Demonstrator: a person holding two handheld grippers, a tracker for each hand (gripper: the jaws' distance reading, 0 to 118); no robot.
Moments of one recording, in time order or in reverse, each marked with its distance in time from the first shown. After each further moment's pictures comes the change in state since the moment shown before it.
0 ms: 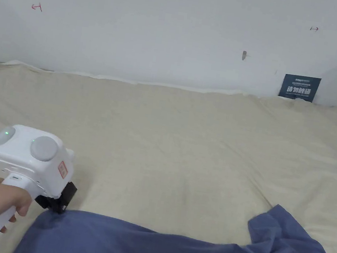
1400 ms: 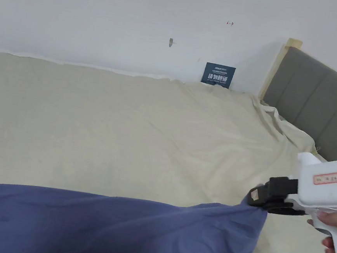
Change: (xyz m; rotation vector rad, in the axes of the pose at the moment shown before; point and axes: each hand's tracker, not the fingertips) left arm -0.042 -0.108 0.109 0.190 -0.228 0.095; right arm 0.066 0.072 0.042 -0.208 -0.100 -0.172
